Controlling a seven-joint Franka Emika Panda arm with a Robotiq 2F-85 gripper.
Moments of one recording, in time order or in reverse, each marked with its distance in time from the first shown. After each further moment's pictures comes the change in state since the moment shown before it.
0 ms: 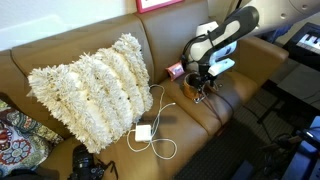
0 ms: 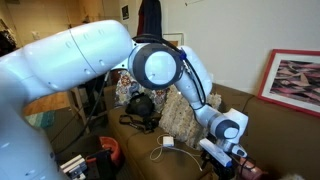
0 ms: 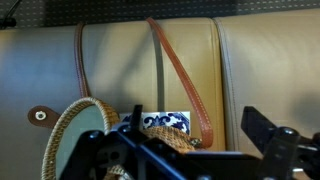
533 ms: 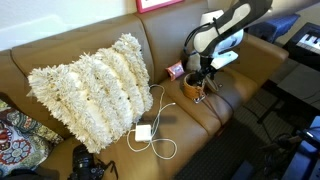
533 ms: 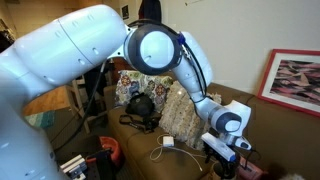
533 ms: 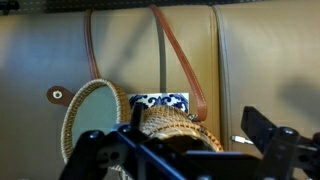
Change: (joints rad) arm -0.006 -0.110 0.001 -0.109 0.007 0.079 -0.025
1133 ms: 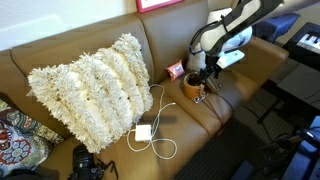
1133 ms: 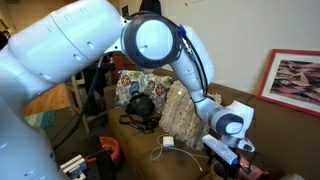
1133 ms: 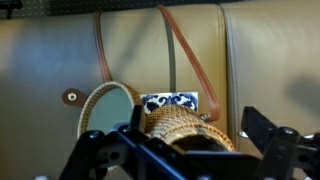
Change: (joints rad) arm -0.026 -0.059 -0.002 -0.092 0.000 0.073 -0.010
